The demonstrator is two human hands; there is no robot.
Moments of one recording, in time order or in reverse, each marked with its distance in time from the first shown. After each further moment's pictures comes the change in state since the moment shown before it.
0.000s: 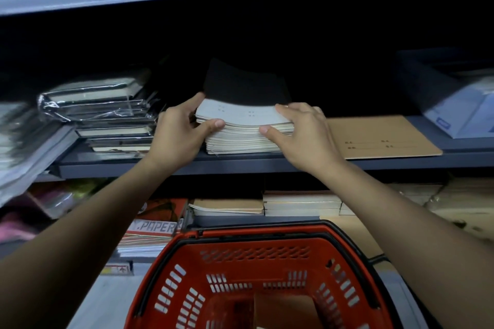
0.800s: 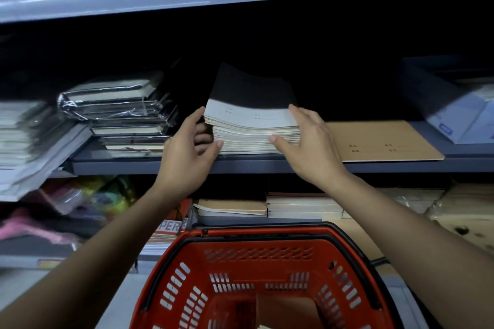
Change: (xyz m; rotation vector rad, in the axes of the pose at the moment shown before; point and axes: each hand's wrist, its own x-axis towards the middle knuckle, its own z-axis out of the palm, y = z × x) left_hand -0.053 0.004 0.007 -0.206 0.086 -0.057; right_hand -0.014 0.003 0.006 0.011 0.006 0.000
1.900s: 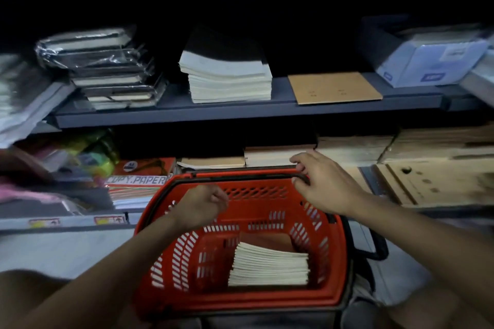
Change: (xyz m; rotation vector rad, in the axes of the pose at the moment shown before) left_hand -0.159 -0.048 0.059 0.235 -0.621 -0.305; right_hand -0.173 0.068 -0.047 -0.275 -0.399 -0.013
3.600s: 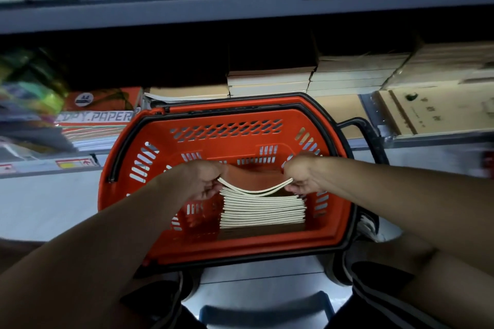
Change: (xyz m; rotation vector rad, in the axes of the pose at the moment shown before) left_hand 0.047 -0.049 0.104 -0.518 -0.359 -0.901; right_hand -0.006 0.034 0.157 0.727 -0.517 1.171
